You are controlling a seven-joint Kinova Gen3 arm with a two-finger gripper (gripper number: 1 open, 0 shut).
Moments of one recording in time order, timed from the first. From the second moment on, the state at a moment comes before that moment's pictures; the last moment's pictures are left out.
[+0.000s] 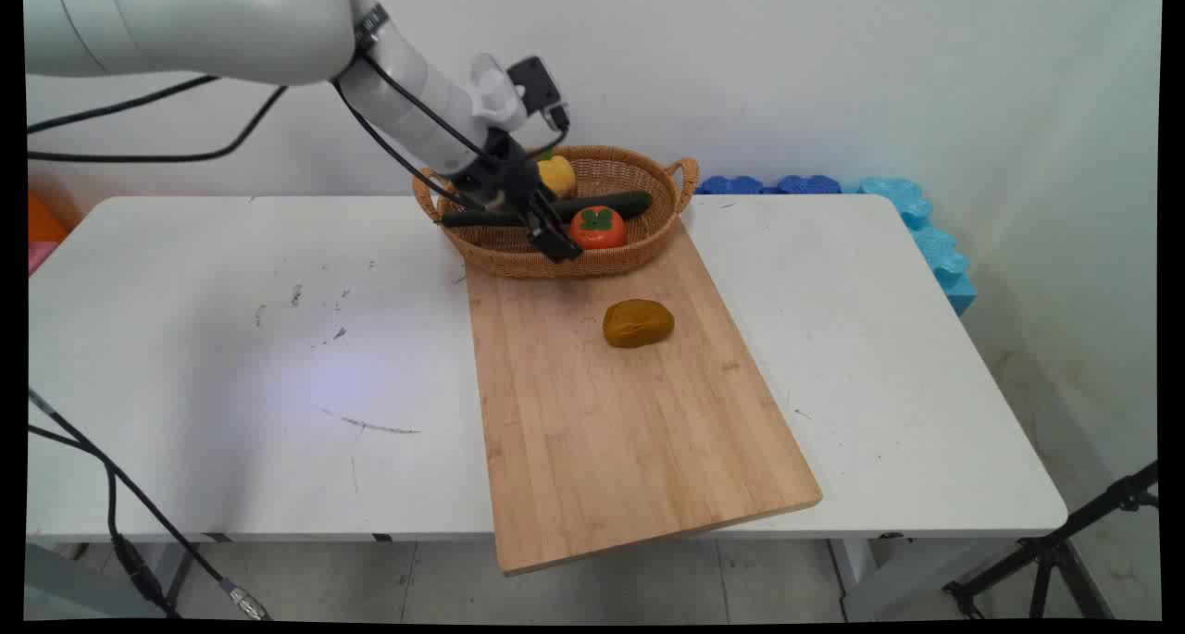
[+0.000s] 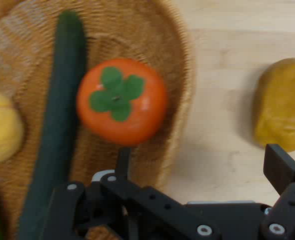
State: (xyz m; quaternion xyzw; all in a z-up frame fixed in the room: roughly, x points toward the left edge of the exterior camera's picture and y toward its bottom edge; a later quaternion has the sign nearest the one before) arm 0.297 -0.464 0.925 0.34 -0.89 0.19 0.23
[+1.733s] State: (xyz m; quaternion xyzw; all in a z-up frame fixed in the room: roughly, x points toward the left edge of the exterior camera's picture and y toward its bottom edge) arm 0.220 -0.480 0.814 0.26 -0.91 0.13 0.27
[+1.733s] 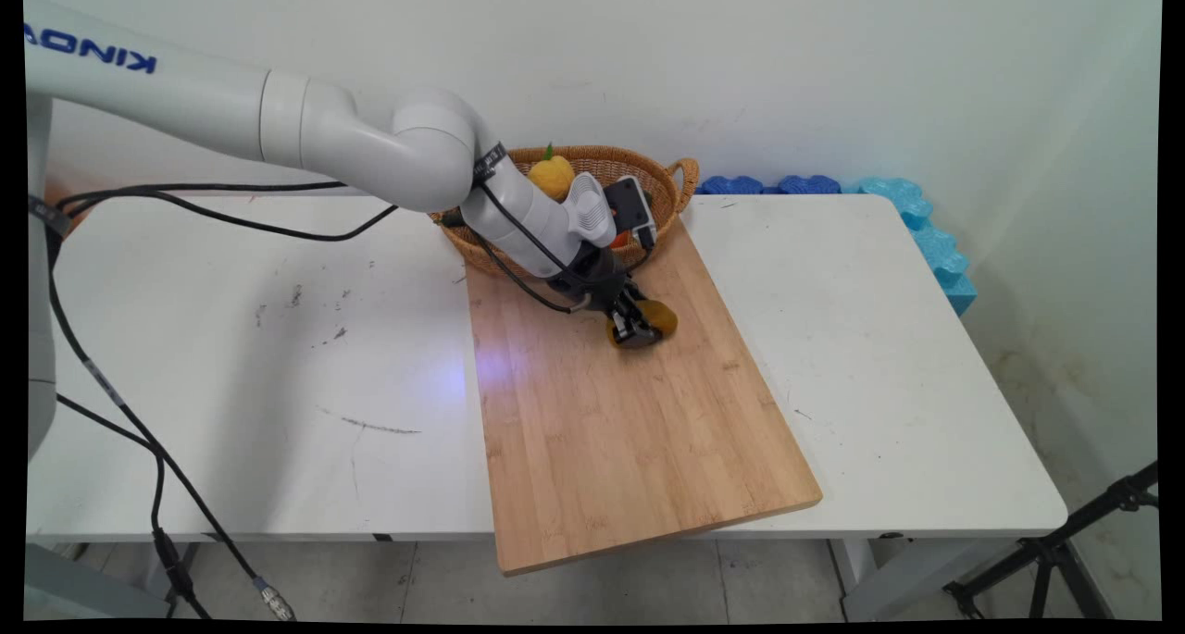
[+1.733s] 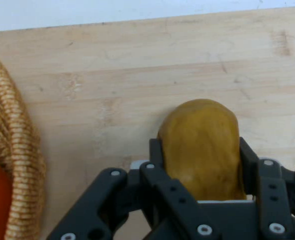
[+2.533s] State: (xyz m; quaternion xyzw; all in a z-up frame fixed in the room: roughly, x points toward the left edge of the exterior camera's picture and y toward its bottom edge) arm 0.221 -0.485 0.853 0.25 -0.91 0.14 0.30
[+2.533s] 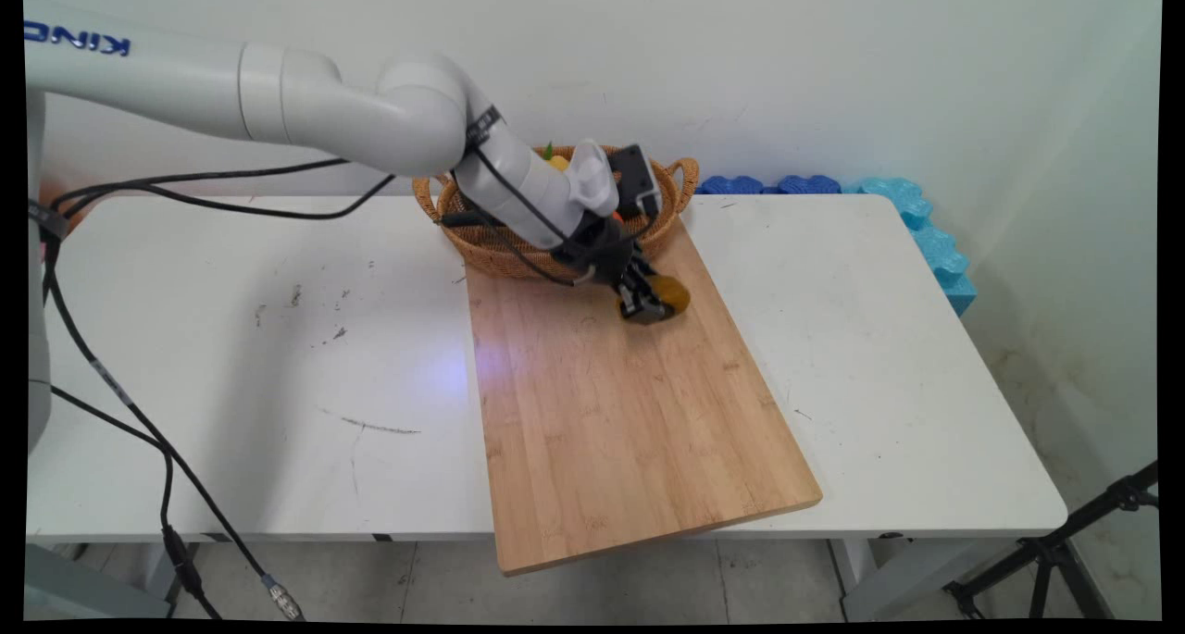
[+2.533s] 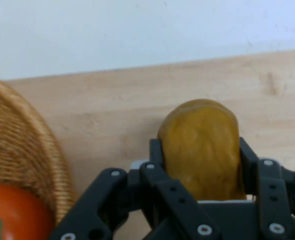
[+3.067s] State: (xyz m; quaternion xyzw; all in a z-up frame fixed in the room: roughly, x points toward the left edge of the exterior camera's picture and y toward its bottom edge) arm 0.244 -0.509 0.903 0.28 -0.89 0.16 0.33
